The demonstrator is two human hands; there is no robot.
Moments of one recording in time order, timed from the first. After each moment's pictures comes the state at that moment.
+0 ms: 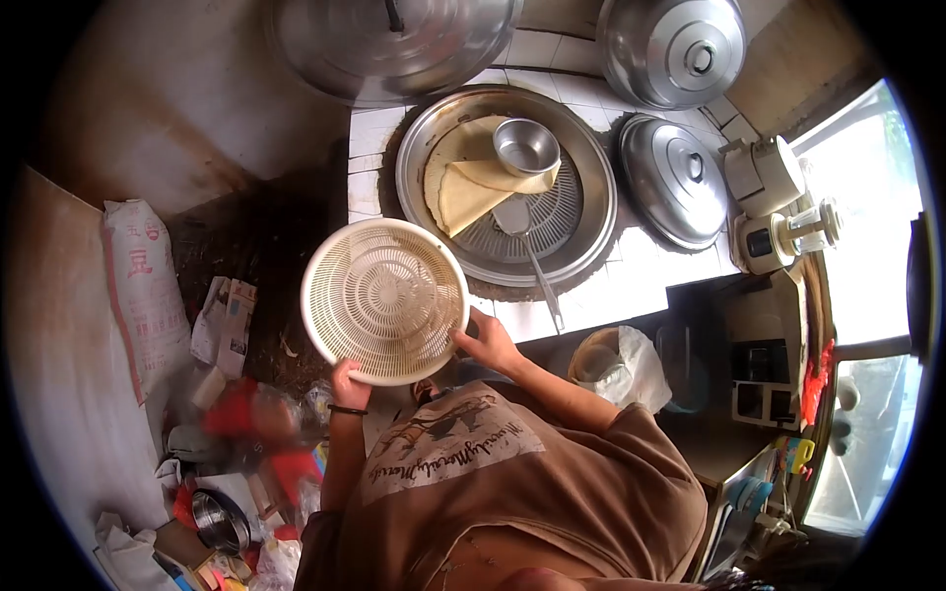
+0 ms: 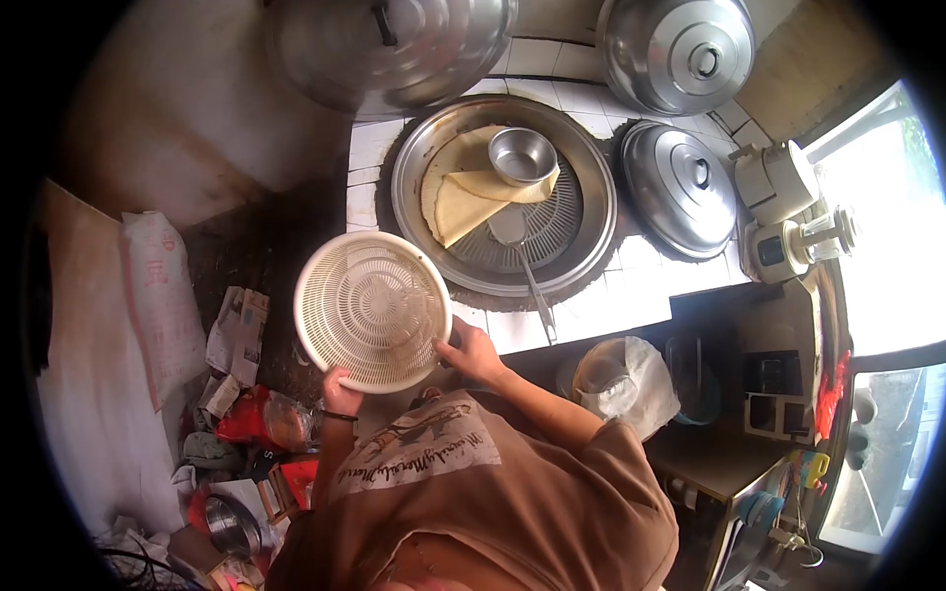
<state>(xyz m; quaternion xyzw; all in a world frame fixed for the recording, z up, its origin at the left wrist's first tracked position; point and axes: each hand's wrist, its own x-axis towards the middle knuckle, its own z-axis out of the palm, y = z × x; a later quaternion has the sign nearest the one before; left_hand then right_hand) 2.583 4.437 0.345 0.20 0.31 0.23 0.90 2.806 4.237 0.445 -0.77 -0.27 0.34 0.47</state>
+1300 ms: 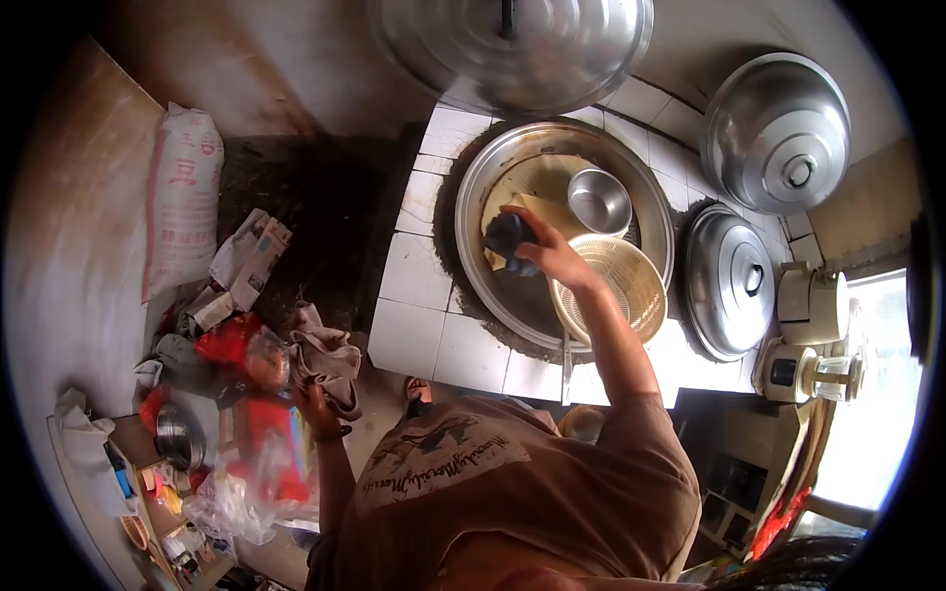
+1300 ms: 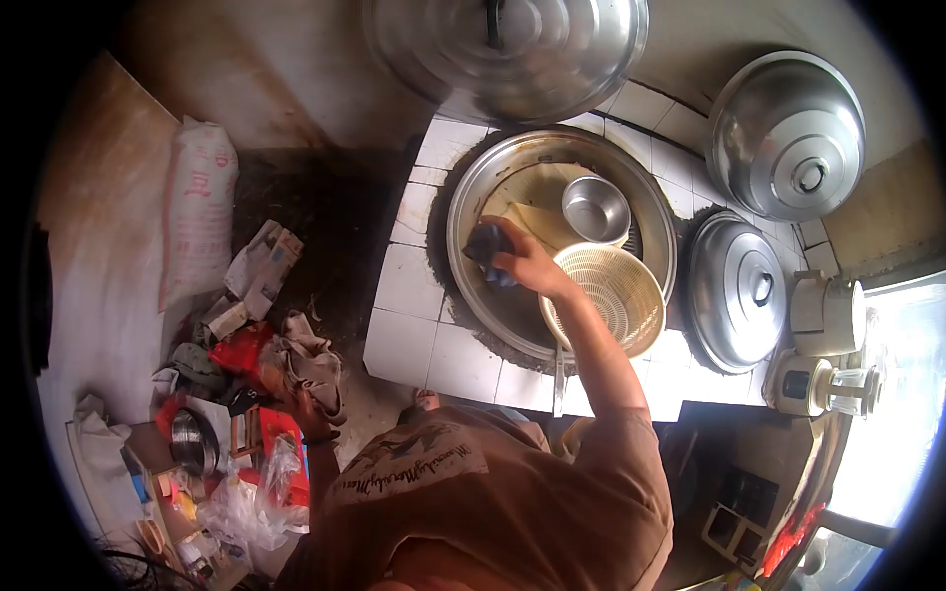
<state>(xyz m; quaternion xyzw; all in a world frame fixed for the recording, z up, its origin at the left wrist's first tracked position) 2.544 4.401 0.389 0.49 0.48 0.52 0.51 3.022 4.351 0.511 -0.60 -0.48 0.45 0.46</state>
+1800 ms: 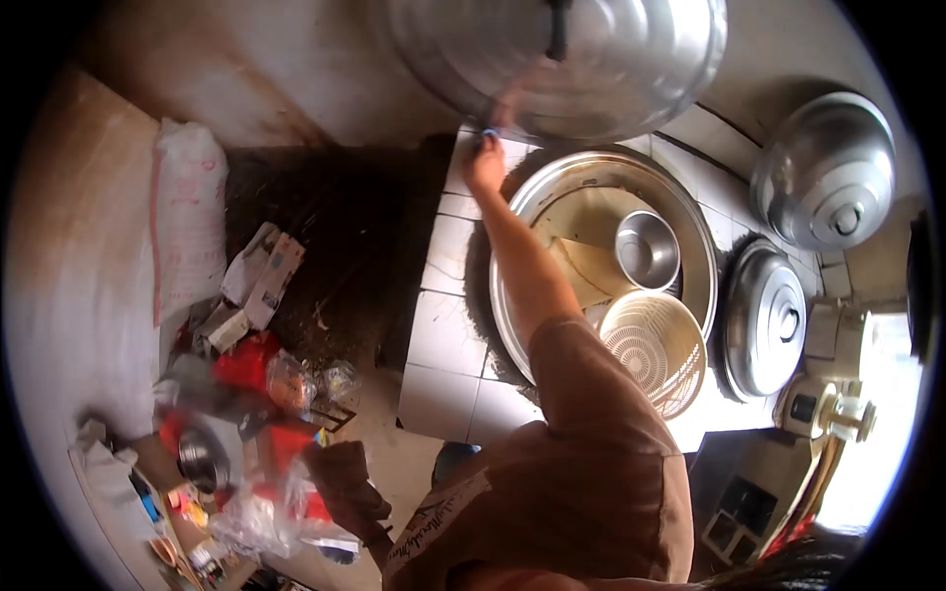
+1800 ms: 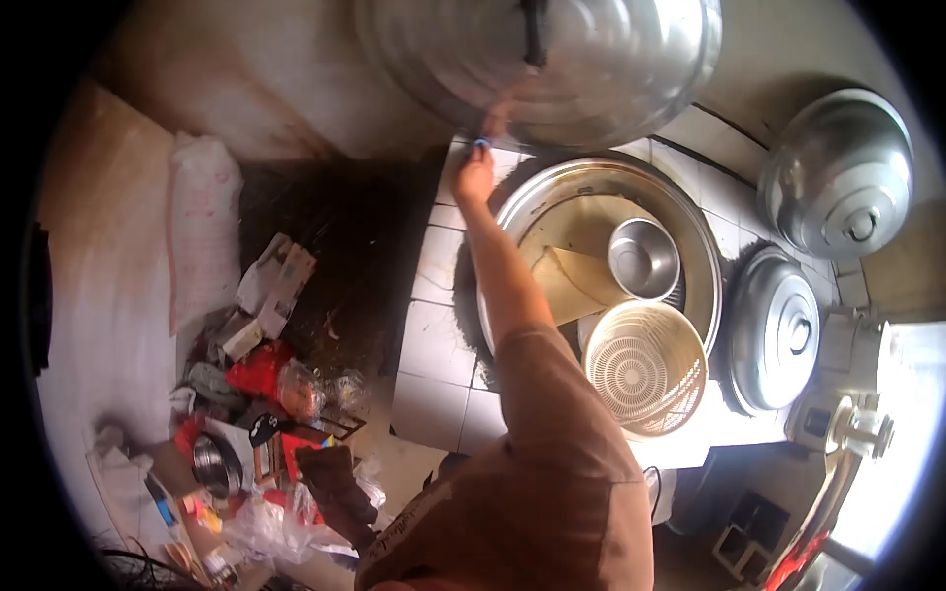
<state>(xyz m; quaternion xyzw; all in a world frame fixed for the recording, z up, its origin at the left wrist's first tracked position) 2.498 4.349 0.376 0.43 0.72 0.45 0.33 3.089 4.720 0.302 -0.77 -0.23 0.10 0.59</state>
